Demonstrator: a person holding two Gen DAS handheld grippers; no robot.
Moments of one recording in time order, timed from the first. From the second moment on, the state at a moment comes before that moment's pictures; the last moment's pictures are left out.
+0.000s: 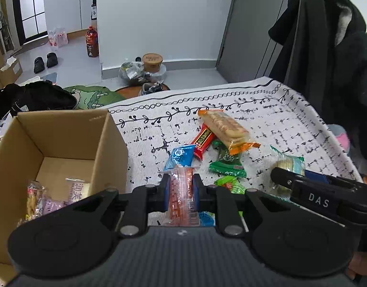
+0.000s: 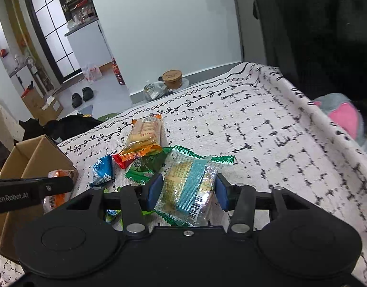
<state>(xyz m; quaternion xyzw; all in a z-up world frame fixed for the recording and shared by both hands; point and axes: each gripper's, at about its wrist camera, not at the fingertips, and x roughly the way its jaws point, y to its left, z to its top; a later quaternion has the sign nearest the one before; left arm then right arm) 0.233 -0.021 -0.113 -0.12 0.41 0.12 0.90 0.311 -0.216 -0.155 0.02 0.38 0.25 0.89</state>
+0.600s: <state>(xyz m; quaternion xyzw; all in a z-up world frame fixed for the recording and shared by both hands) 0.192 0.004 -0.074 -0.14 0.35 0.09 0.92 0.261 -0.203 -0.115 0.04 0.35 0.25 0.90</state>
